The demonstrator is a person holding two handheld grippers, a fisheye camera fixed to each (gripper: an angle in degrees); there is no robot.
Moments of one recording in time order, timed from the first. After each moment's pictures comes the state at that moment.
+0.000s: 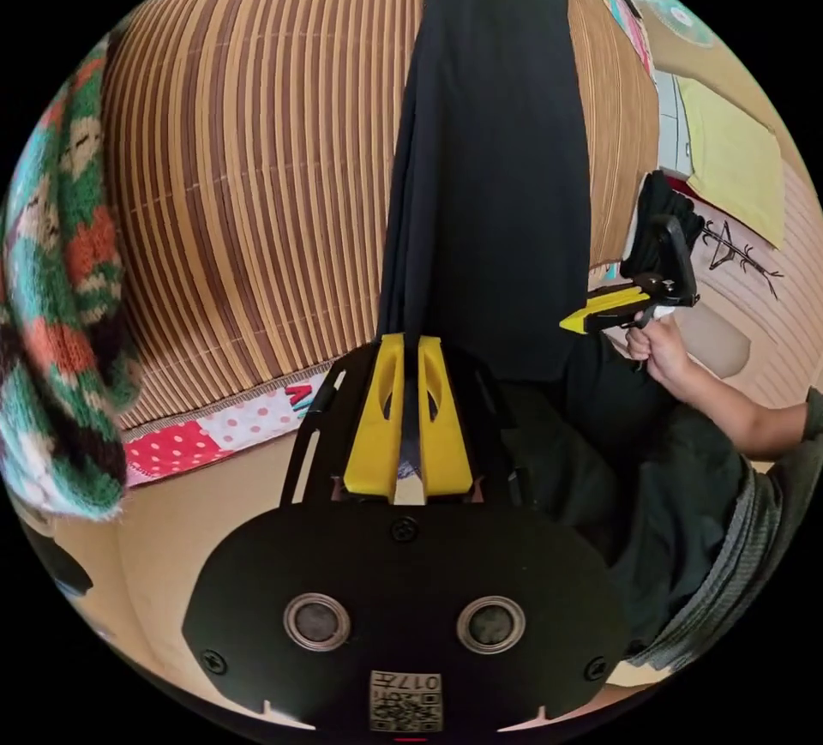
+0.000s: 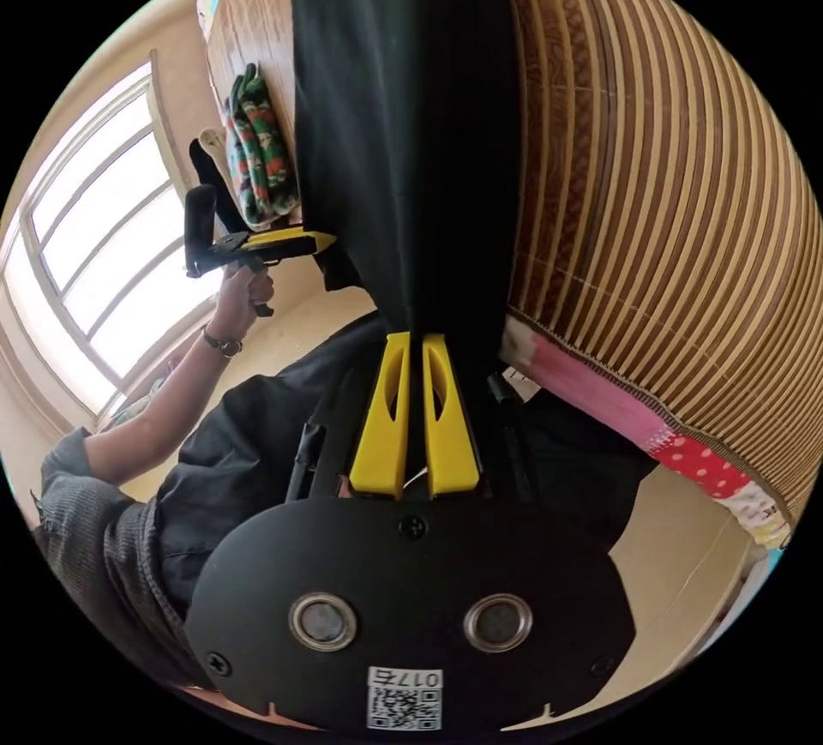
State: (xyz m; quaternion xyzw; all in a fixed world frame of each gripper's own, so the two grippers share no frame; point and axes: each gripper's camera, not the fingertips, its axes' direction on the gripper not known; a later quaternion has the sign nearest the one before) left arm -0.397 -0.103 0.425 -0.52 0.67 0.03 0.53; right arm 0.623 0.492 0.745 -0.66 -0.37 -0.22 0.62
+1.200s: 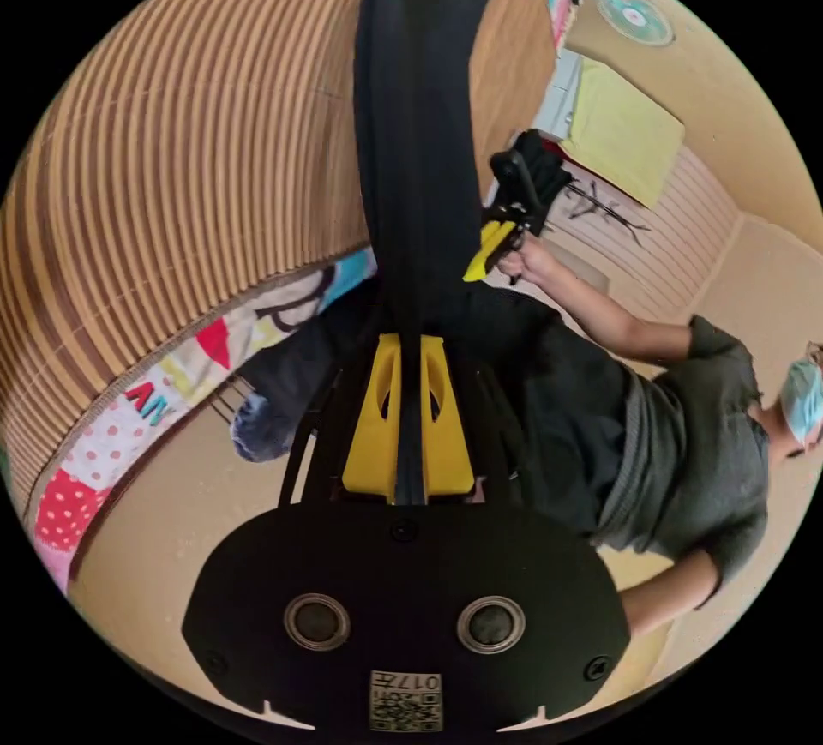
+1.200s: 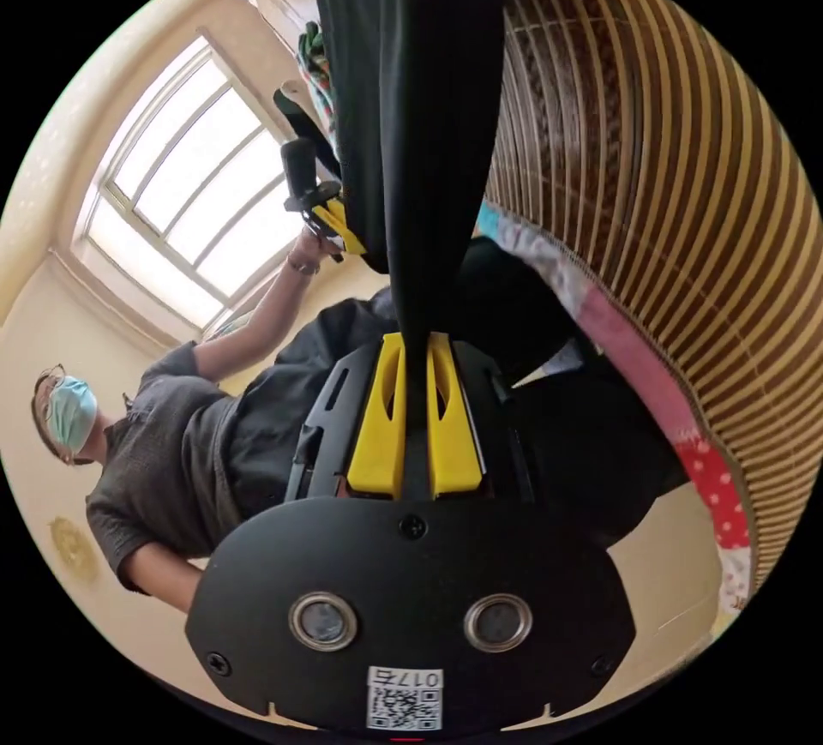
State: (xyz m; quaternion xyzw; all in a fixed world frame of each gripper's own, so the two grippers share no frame) left arm -0.516 -0.131 0.490 -0.47 0.86 0.00 0.20; right arm 0.740 0.382 0.715 -0.75 -0.48 -0.18 0.42
